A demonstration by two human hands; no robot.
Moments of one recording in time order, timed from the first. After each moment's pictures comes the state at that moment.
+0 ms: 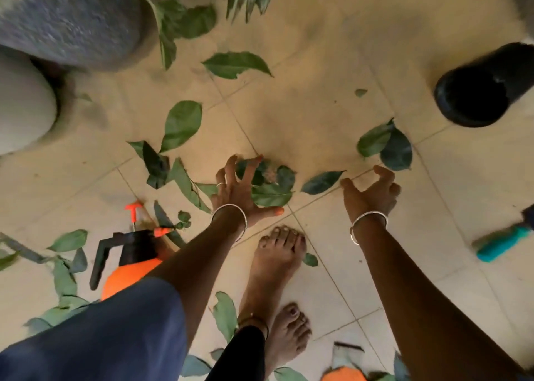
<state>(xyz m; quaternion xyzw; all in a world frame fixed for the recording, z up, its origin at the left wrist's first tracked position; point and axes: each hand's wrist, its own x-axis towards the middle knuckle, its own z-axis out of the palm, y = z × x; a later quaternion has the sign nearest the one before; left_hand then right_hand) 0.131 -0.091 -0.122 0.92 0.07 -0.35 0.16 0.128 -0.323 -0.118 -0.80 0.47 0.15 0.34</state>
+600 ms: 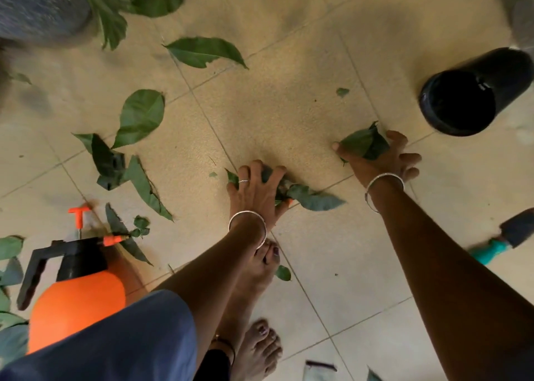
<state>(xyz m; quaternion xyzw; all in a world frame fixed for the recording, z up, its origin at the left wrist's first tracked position) 0.127 -0.181 -0.165 0.96 -0.02 -0.26 0.09 0.195 -0.395 -0.148 -0.84 0.42 0.22 0.26</state>
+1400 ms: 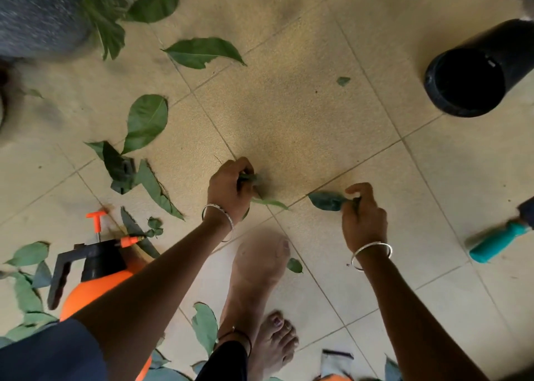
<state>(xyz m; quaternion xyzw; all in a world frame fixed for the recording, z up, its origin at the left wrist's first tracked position) 0.139 -0.122 -0.152 0.91 0.07 -0.17 0.37 0.080 -0.364 -0.136 -0.88 0.26 0.18 0.36</state>
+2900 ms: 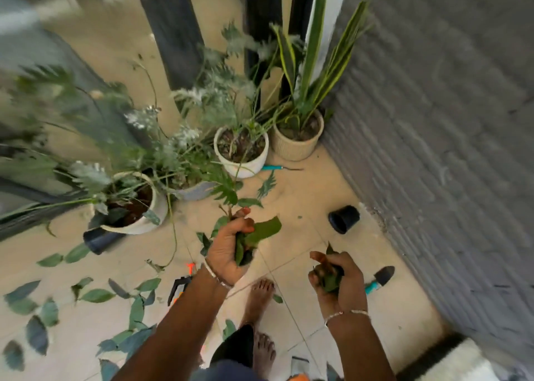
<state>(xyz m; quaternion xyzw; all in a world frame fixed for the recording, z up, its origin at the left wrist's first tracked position) 0.126 -0.105 0.506 0.22 0.39 -0.16 0.88 0.066 -0.279 0.509 -0.34 0.42 0.06 0.84</state>
